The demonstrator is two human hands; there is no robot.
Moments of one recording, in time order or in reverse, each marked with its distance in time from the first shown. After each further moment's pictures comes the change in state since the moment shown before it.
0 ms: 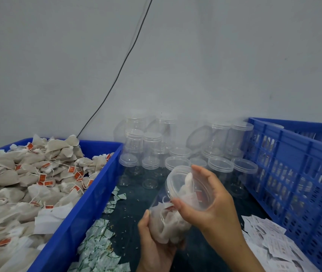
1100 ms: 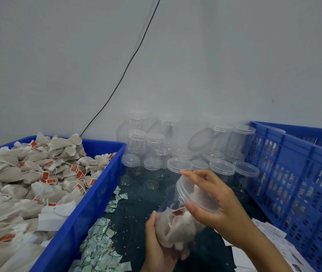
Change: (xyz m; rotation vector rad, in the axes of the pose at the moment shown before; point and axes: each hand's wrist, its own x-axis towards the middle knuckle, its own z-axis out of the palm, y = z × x) left_hand -0.010 0.004 0.008 0.121 -0.062 -0.068; right_hand 0.018 0.004 -0.026 -0.217 -0.327 -0.146
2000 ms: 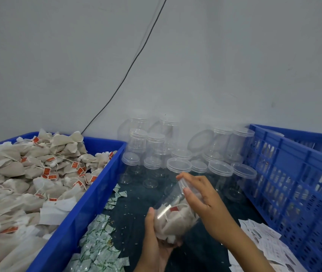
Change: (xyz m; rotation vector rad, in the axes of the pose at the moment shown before) left_hand 0.006 -0.006 -0.010 0.017 0.094 0.068; right_hand 0.007 0.017 0.020 0.023 0.004 0.179
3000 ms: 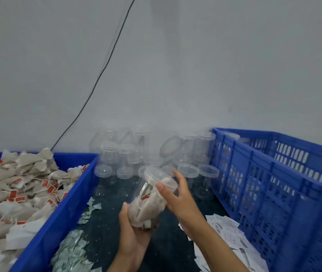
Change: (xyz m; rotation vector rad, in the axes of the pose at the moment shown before) left_hand 0.017 0.016 0.035 -0.099 0.007 0.052; right_hand -0.006 -0.023 -0.021 0.579 0.169 0.323
